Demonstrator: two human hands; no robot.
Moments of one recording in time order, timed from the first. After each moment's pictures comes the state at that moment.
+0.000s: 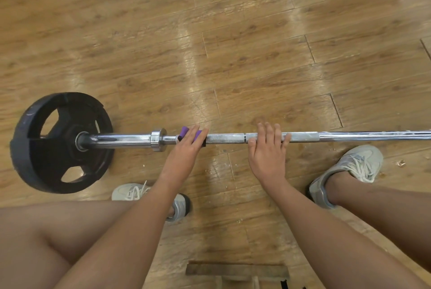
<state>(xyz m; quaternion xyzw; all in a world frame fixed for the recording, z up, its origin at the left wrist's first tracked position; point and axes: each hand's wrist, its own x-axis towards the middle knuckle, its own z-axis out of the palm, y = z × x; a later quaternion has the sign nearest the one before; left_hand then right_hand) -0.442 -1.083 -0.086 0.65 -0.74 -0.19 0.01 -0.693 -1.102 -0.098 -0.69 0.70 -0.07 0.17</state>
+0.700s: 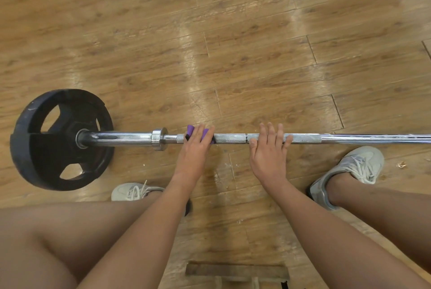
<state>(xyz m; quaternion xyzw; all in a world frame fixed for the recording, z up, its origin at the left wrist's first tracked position) -0.474 -1.087 -0.079 0.68 -0.71 -0.18 0.05 -0.693 -1.102 -0.100 -0.69 0.70 -0.05 0.18</state>
